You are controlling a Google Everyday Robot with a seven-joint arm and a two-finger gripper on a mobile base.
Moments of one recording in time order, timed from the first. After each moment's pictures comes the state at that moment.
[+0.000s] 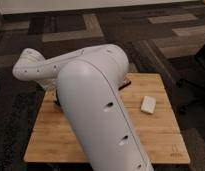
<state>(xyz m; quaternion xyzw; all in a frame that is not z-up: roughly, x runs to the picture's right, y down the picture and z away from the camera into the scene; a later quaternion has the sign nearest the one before) -0.225 0.017 0.788 -0.15 0.19 0.32 0.92</state>
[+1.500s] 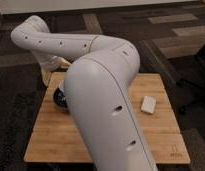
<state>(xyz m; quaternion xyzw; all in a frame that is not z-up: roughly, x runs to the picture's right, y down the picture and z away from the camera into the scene) -0.210 -0.063 0.729 -0.22 0.19 0.44 0.85</state>
